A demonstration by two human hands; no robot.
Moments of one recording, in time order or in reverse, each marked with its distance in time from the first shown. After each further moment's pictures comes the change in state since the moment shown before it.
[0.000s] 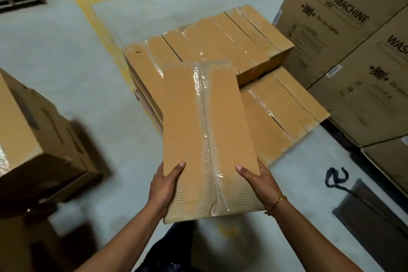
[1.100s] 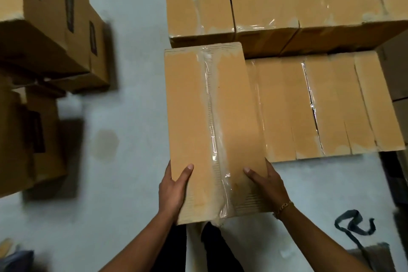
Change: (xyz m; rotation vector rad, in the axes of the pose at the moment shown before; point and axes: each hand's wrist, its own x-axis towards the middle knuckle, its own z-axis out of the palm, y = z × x) left_hand -0.006 -0.169 0.290 -0.182 0.458 -0.274; right_hand 0.218 0.174 -0.145 -0.425 -0.431 0.012
